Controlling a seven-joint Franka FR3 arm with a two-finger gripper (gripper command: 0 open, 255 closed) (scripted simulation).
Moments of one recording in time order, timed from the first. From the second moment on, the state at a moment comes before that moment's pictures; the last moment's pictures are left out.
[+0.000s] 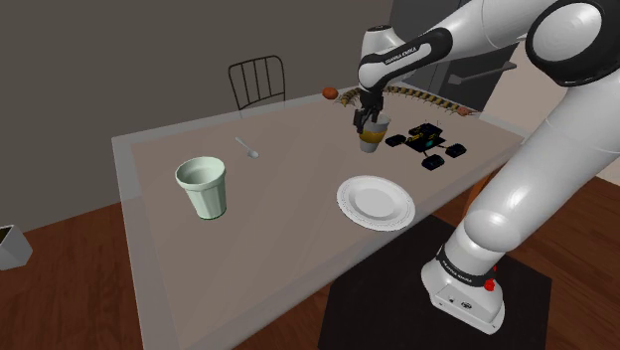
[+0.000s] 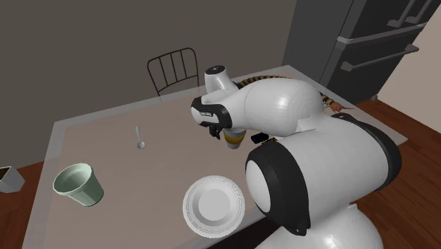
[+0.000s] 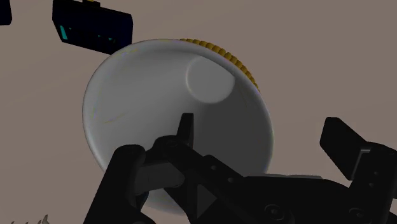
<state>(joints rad) -0.11 -0.10 -0.26 -2.23 -0.22 2.17 -0.20</state>
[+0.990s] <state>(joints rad) -0.11 -0.11 -0.25 -2.22 -0.22 2.15 -0.21</state>
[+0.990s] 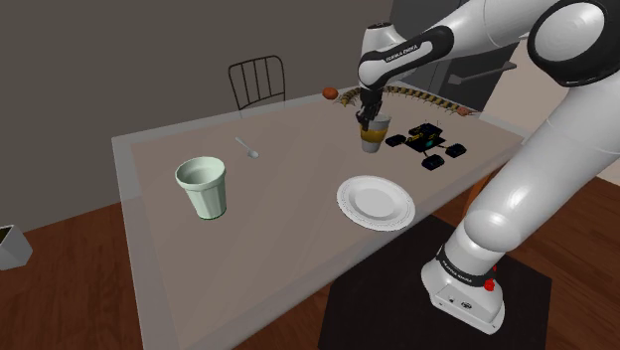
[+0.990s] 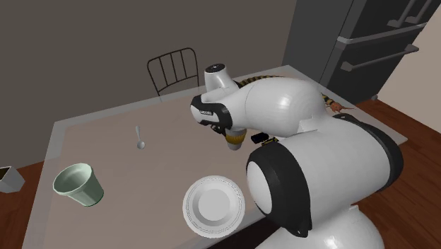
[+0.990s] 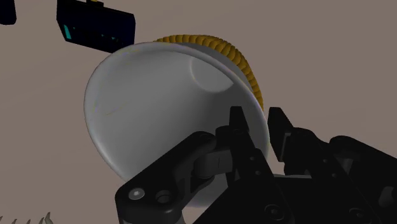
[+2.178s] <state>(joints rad) -0.10 -0.17 -0.24 -2.05 -0.21 1.92 -0.24</state>
